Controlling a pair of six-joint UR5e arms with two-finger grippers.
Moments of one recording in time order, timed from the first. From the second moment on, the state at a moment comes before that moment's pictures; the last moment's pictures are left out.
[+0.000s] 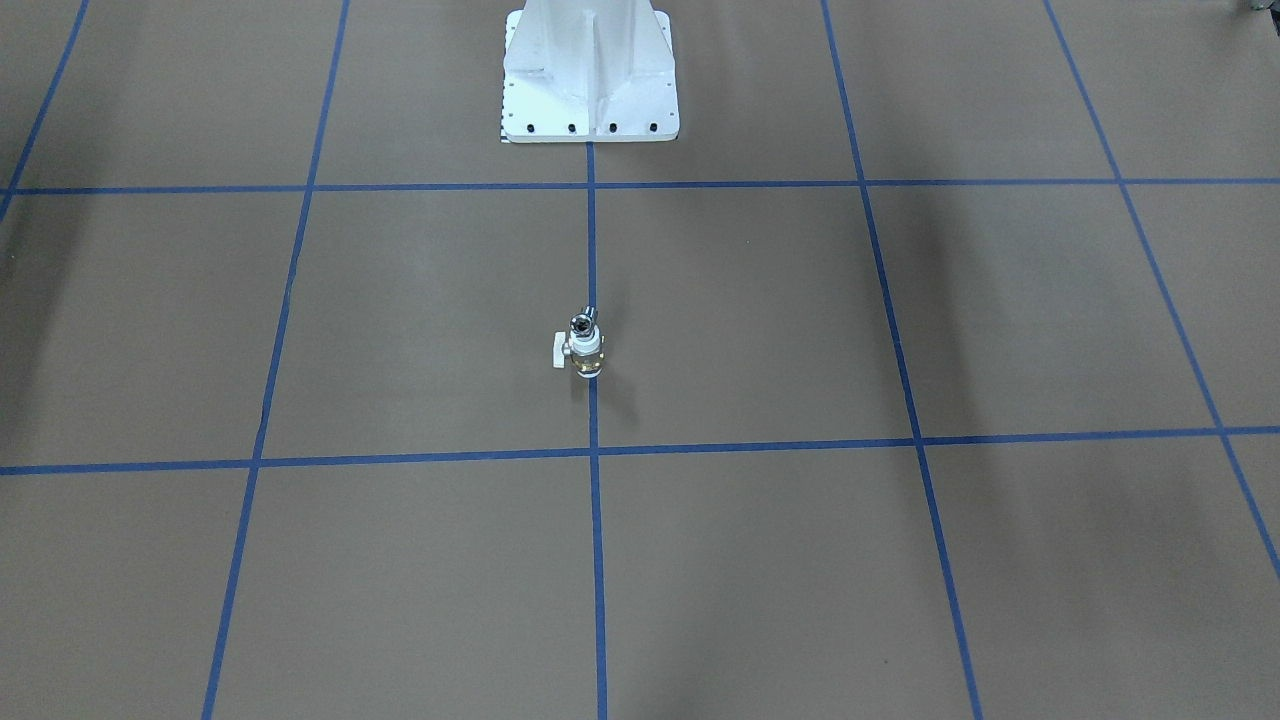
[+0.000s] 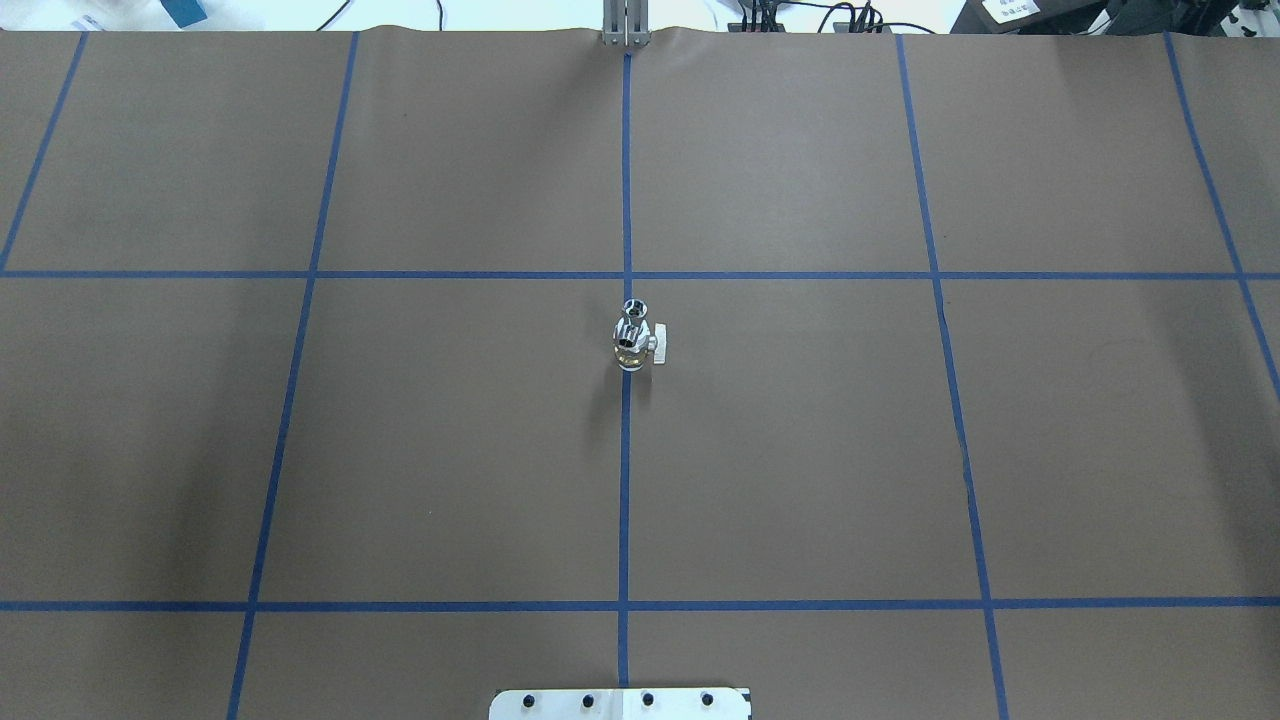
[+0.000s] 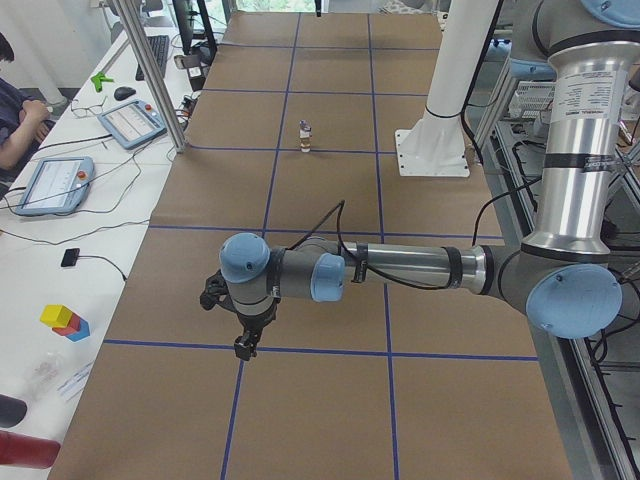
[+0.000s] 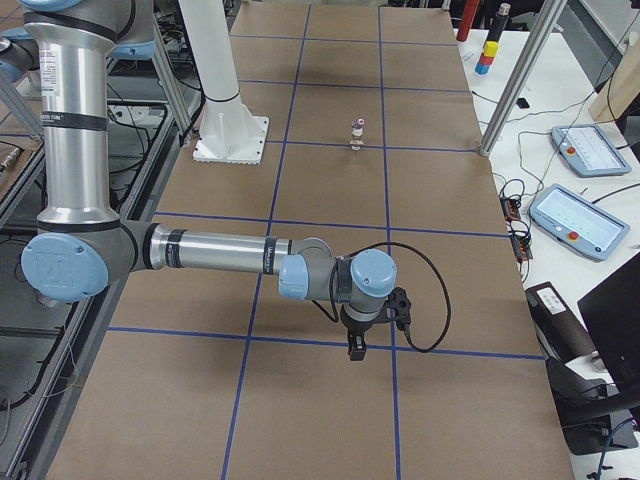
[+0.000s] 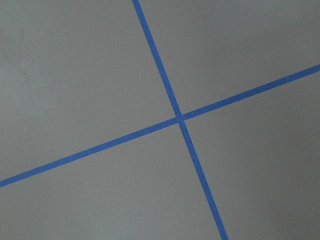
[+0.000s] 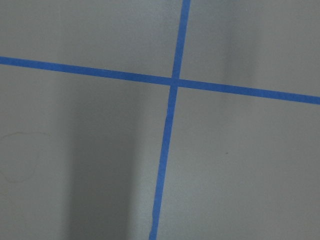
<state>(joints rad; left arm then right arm) -1.58 -1.61 -1.56 -1.62 -2.32 0.27 1.53 -1.60 1.55 -1.55 2.35 -0.07</state>
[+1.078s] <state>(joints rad) -1.58 -1.61 -1.58 -1.62 -2.32 0.14 1.54 -1.56 1.62 -1.57 2.38 0.14</state>
